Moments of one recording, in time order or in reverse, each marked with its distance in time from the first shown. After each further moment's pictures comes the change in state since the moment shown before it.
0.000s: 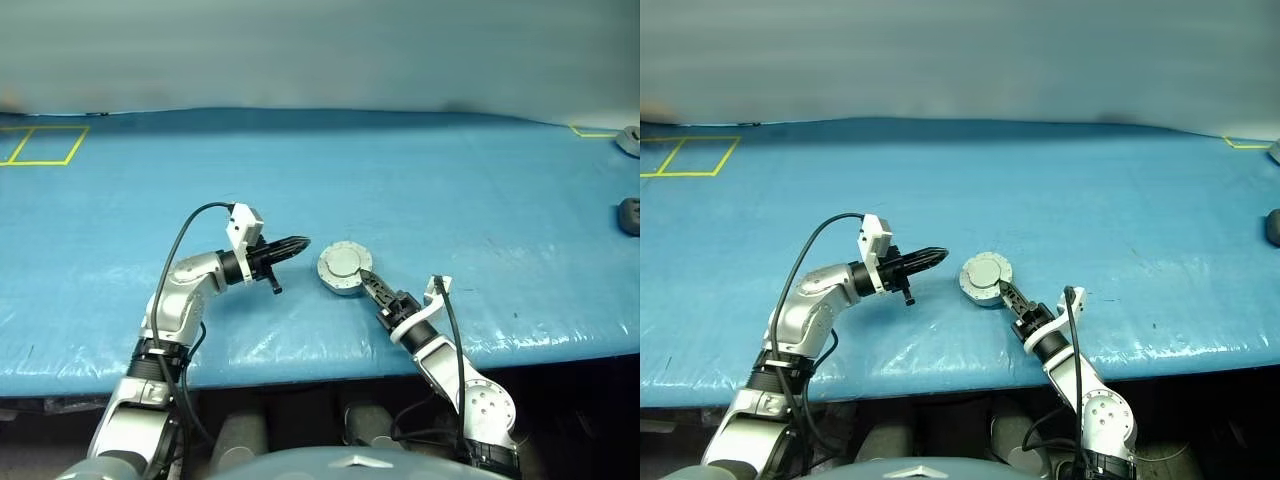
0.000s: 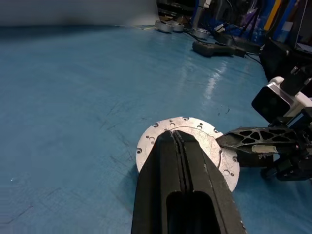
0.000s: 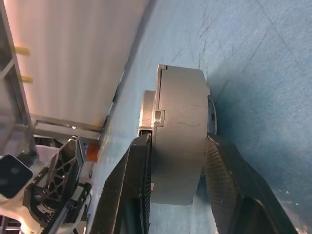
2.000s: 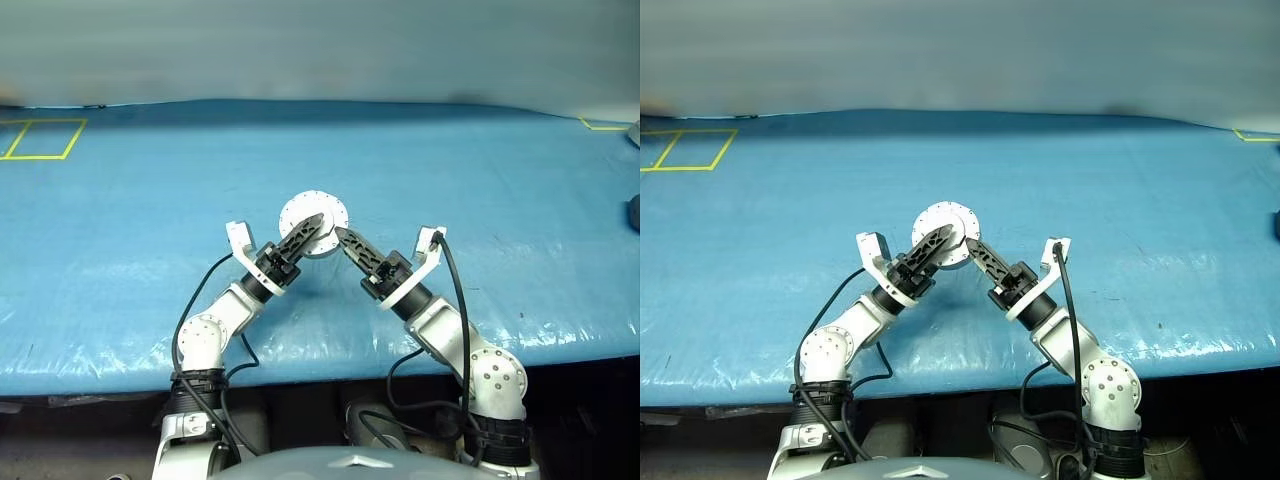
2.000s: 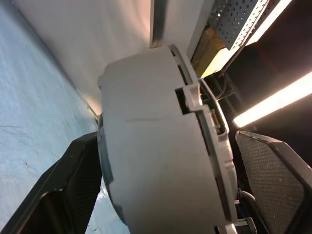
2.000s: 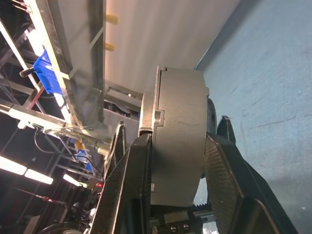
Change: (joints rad) left arm 0.104 -0.374 0.208 -0.023 -0.689 0.400 0.303; right arm -0.152 -0.139 0.178 -0.180 0.285 -0.008 -0.143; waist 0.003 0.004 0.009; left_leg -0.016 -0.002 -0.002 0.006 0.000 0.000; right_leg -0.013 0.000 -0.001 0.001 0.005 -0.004
